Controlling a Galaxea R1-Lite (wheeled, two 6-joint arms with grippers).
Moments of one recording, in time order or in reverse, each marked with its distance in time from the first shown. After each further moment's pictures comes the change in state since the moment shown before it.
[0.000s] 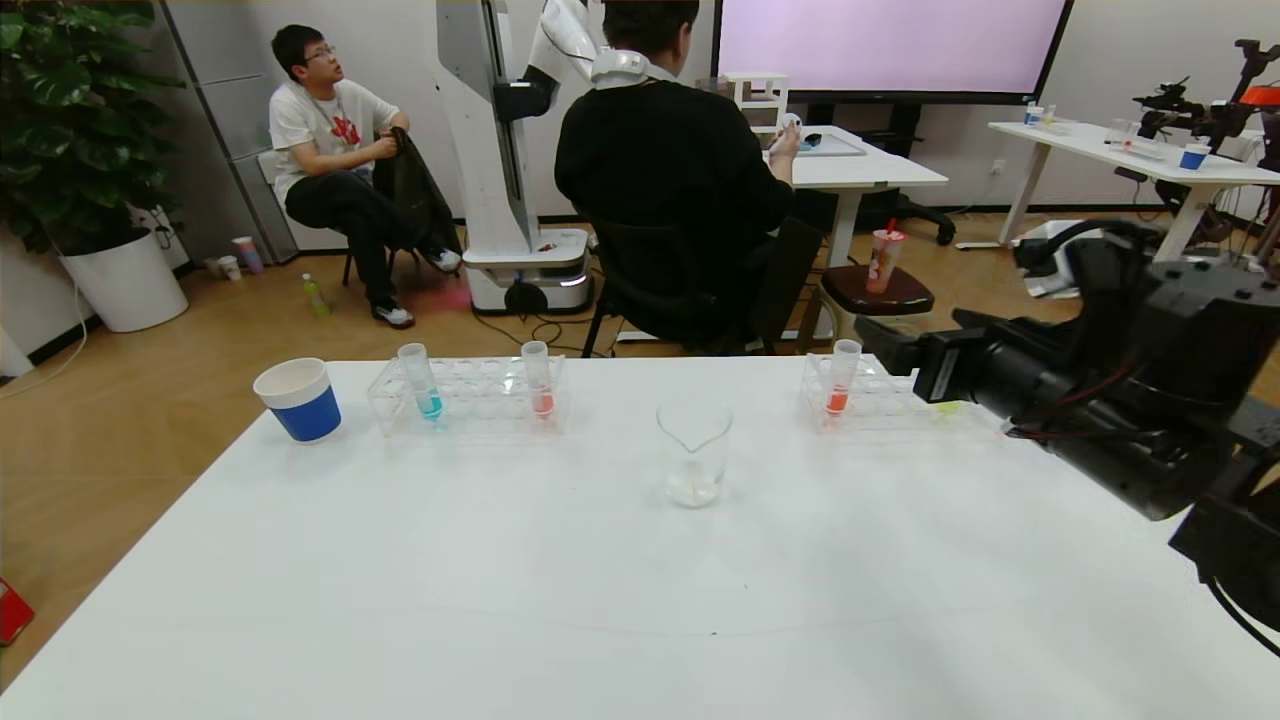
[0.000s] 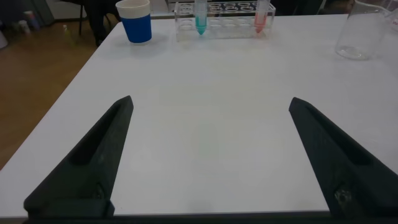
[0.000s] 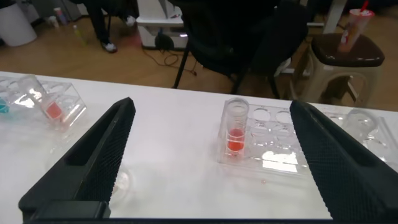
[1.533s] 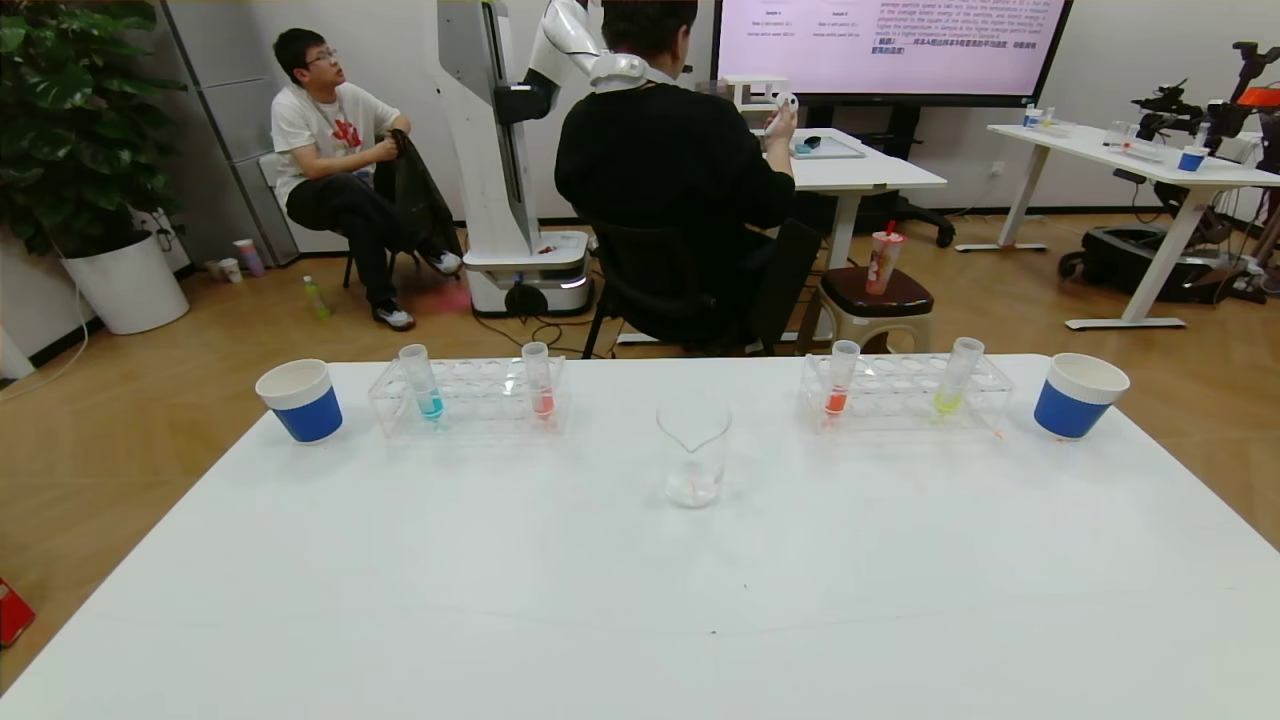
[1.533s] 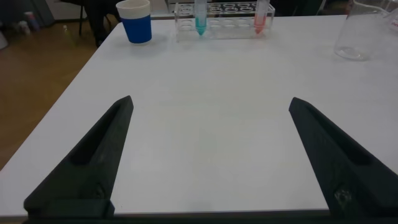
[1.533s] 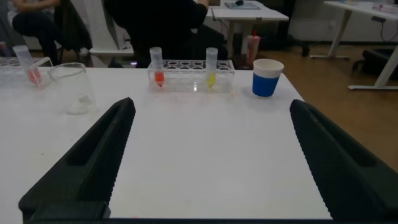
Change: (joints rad) left arm 0.000 0.000 0.000 0.000 0.000 0.000; right arm -0.337 -1.571 0.495 0.904 0.134 -0.080
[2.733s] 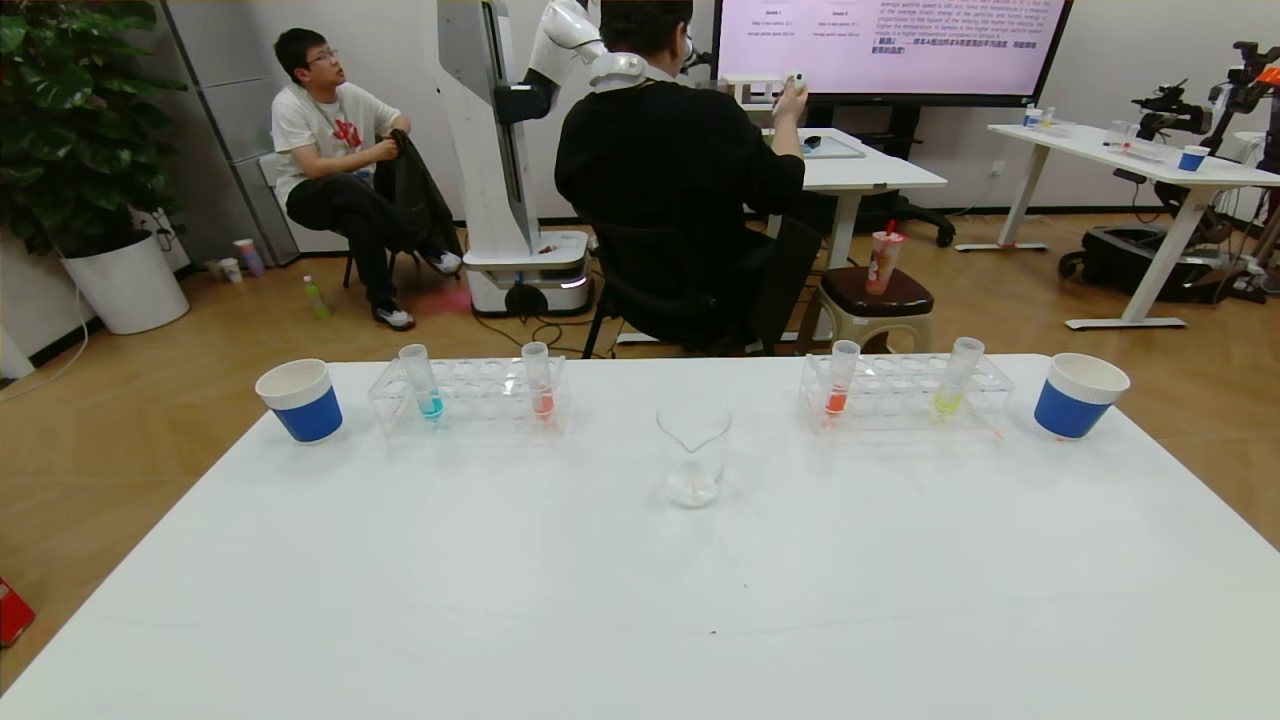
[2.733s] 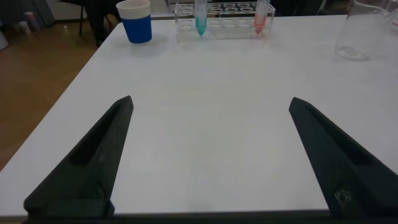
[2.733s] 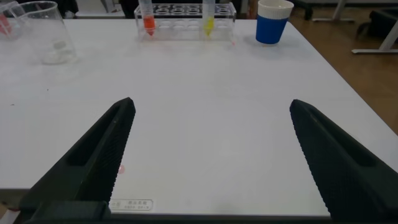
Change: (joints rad) left arm 0.000 0.000 0.000 0.000 0.000 0.000; right arm -0.014 -0.165 0.230 0.064 -0.014 0.003
